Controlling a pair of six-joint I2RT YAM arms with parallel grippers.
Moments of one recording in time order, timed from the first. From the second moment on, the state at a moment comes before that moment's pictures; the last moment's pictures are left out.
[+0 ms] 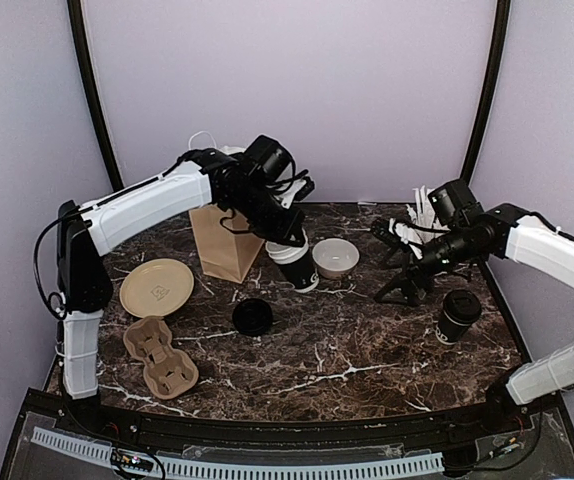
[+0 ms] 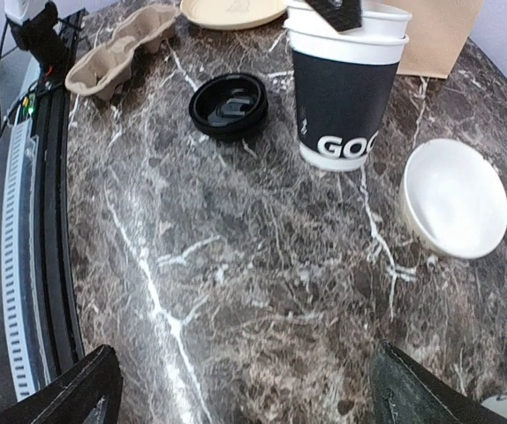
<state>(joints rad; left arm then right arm) -0.80 2.10 2.10 -0.96 0.21 -0.23 0.48 1.25 1.04 -0.77 -0.61 -0.58</state>
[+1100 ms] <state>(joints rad) -0.82 1.78 1.89 -0.79 0.46 -0.42 0.66 1.64 1.27 -0.46 -0.68 -0.40</state>
